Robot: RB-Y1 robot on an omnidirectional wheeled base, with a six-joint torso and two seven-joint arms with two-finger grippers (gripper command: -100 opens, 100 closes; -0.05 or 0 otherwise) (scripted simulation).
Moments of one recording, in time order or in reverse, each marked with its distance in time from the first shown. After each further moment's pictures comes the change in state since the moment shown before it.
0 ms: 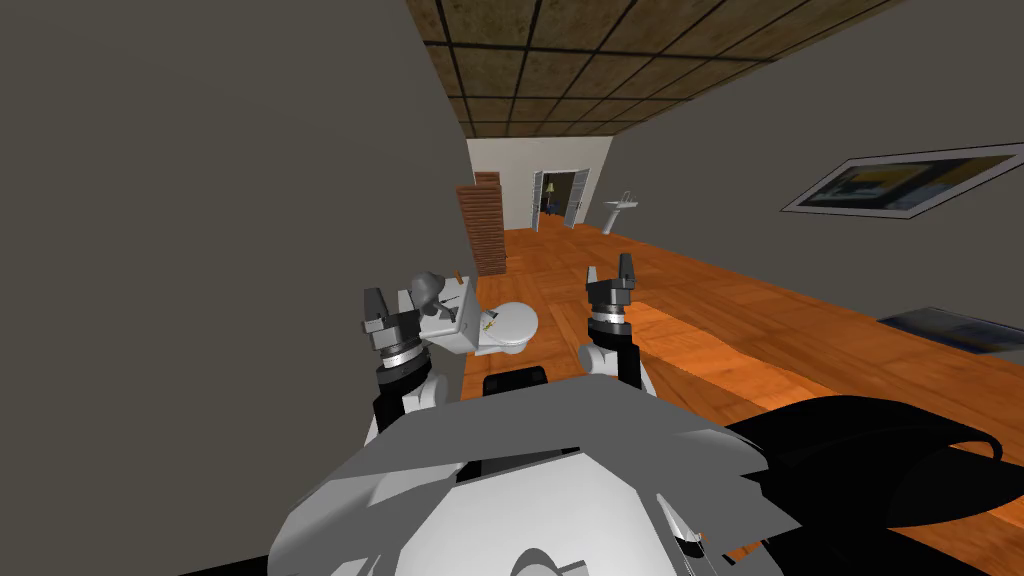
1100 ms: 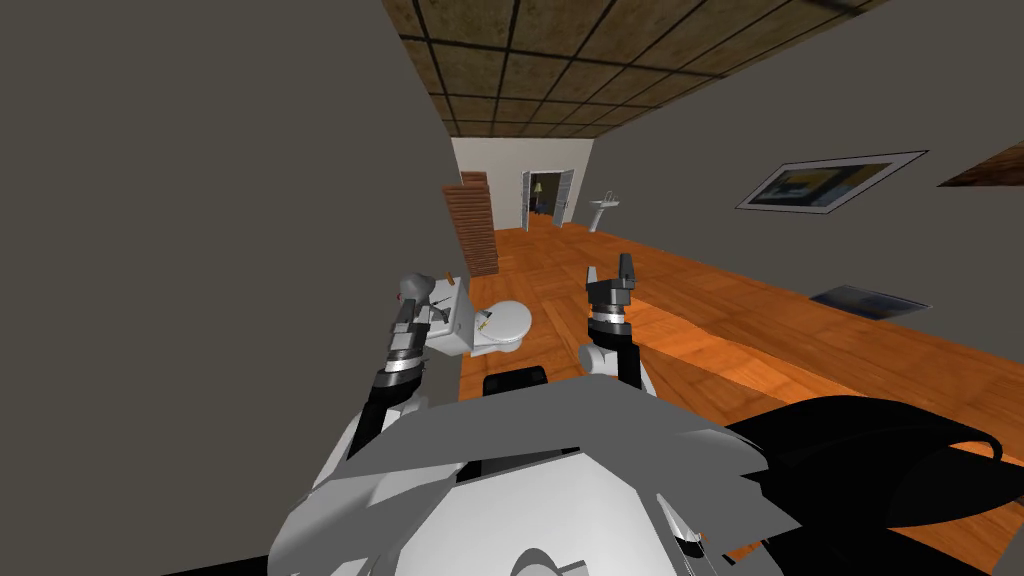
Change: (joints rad) left arm 0.079 0.293 0.019 0.031 0.036 0.176 0.047; right arm 0.000 0.000 0.000 0.000 0.000 0.000 0.000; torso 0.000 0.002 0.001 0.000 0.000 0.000
